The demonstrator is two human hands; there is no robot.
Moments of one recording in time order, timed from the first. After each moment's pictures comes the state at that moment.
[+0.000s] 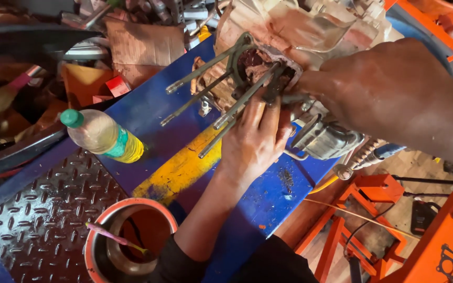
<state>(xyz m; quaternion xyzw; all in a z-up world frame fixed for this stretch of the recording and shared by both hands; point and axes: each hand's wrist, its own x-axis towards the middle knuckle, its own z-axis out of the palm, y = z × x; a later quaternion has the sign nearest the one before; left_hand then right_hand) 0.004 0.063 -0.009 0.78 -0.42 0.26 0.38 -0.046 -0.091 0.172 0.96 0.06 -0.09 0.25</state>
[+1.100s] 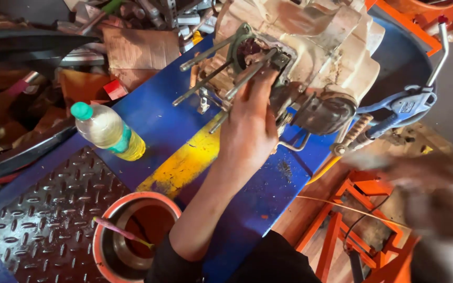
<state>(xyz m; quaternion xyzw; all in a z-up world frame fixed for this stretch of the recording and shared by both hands) -0.009 0.090 0.031 0.74 -0.37 0.09 0.56 -0.273 -0.115 0.056 0.96 -0.15 0.15 -0.17</state>
